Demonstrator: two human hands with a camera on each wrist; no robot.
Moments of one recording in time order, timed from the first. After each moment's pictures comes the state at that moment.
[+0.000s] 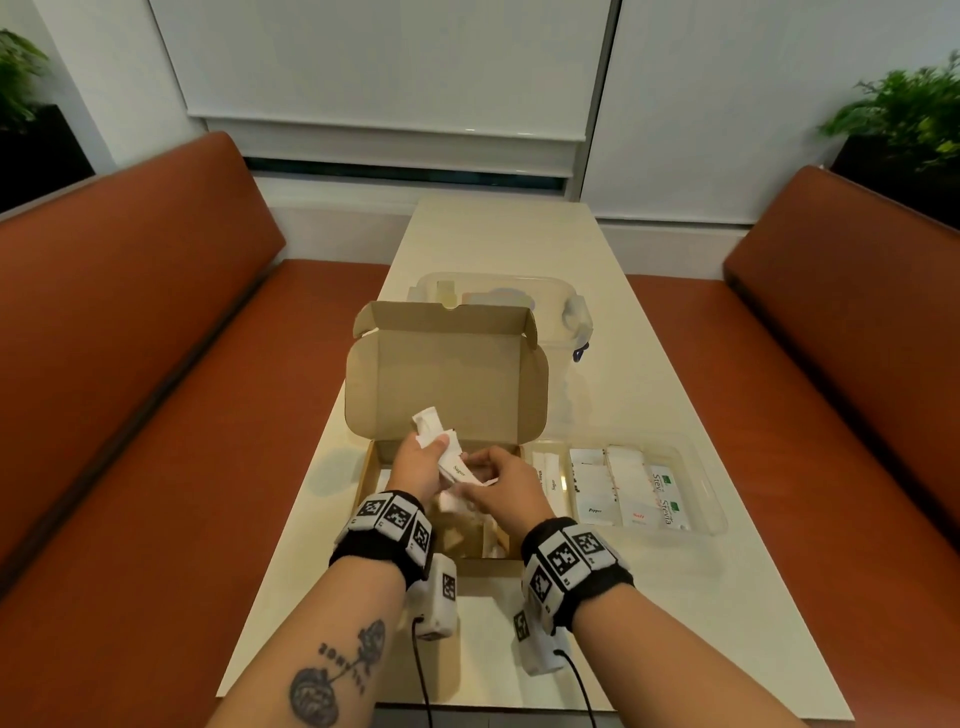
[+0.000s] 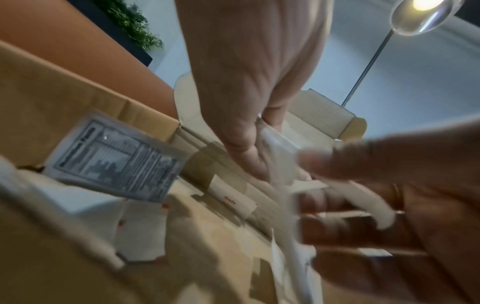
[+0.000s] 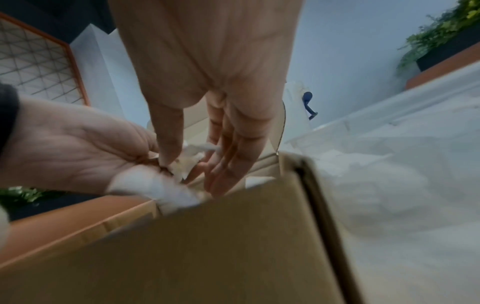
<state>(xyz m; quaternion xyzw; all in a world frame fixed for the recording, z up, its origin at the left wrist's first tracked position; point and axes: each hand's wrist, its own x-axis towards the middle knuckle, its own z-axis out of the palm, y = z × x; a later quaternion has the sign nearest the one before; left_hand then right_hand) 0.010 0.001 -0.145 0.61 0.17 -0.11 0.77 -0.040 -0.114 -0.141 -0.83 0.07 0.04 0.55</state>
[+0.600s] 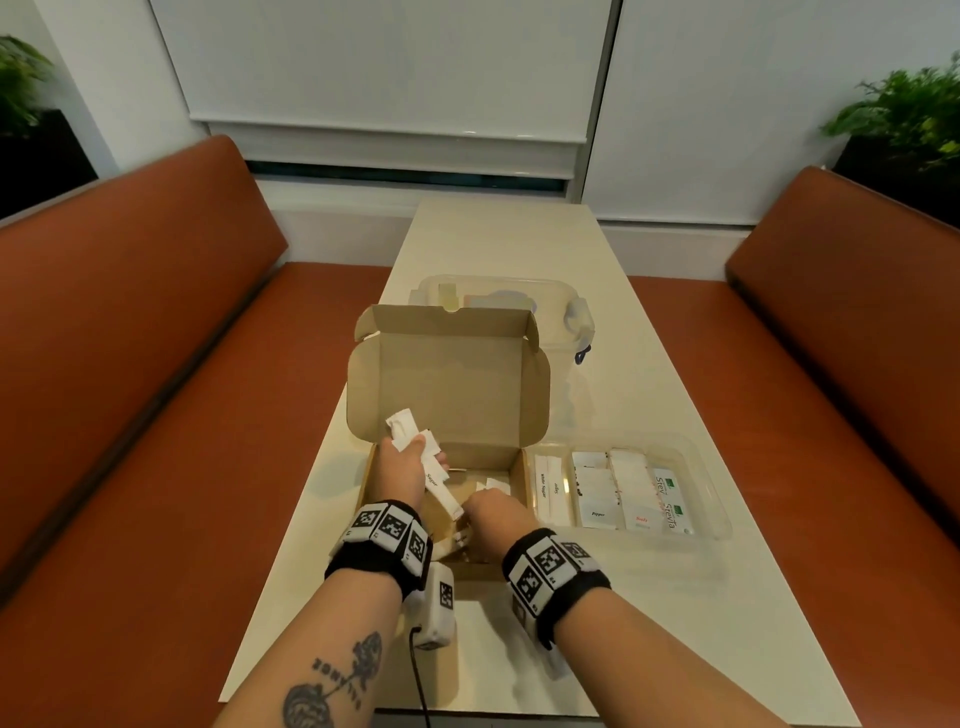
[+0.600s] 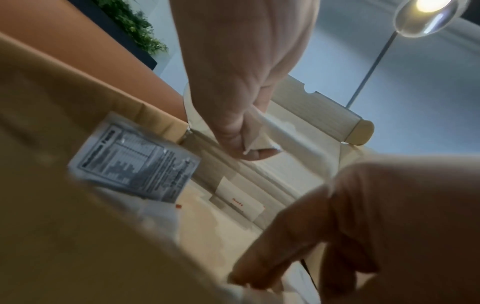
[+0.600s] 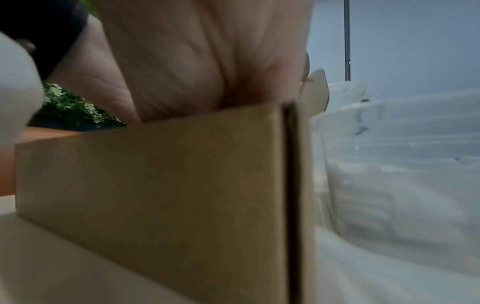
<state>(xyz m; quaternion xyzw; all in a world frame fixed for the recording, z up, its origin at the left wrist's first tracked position) 0.020 0.016 -0.163 0.61 0.21 -0.01 0.77 -0.040 -0.101 -0.151 -0.97 -0.10 0.17 0.12</state>
